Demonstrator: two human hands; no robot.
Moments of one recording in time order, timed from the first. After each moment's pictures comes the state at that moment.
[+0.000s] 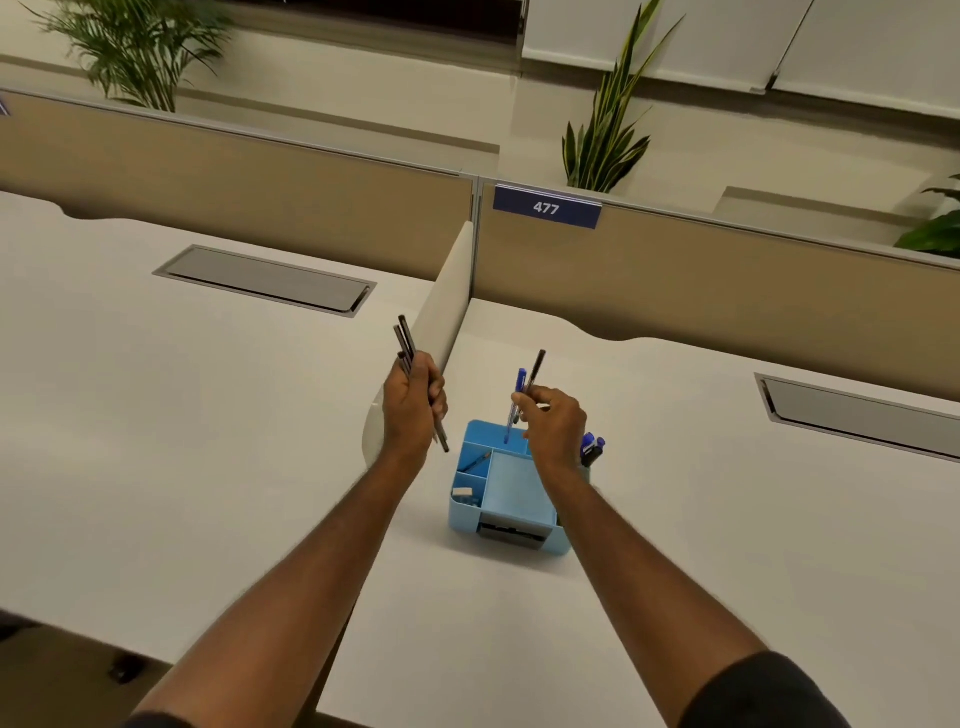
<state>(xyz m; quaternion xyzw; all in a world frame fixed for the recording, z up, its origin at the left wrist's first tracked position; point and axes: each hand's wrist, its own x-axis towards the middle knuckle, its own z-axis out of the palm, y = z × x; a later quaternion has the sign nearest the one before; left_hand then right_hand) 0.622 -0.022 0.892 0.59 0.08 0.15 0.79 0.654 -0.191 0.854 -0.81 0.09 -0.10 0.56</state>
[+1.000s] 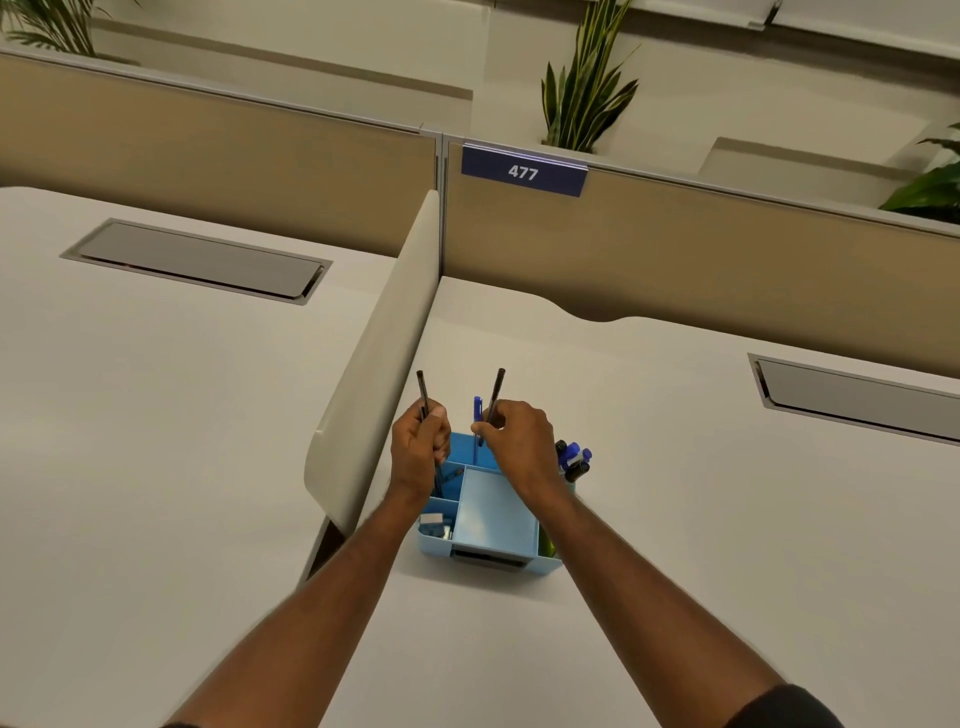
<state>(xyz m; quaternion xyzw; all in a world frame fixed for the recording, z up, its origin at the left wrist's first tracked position) 0.668 -0.058 0.794 0.61 0.06 0.08 0.79 0.691 -0.196 0.829 -0.93 0.01 0.04 0.36</state>
